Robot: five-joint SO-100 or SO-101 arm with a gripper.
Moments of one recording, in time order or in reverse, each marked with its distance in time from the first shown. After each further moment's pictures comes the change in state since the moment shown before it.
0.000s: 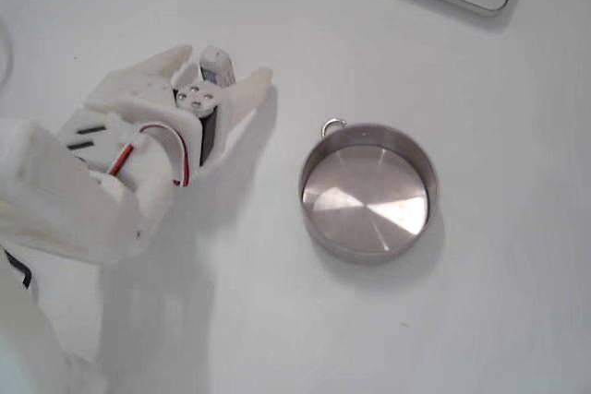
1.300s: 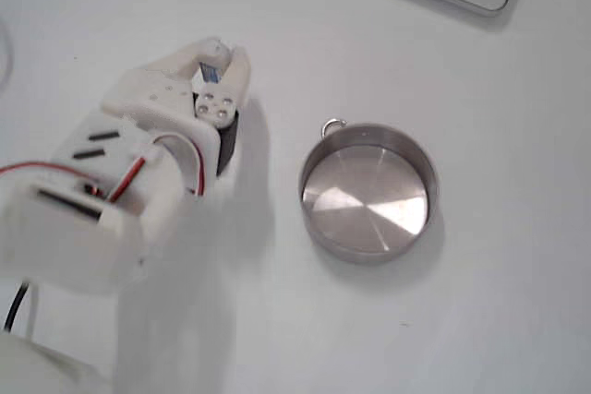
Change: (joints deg) arm 7.7 18.2 10.5 0.0 0.0
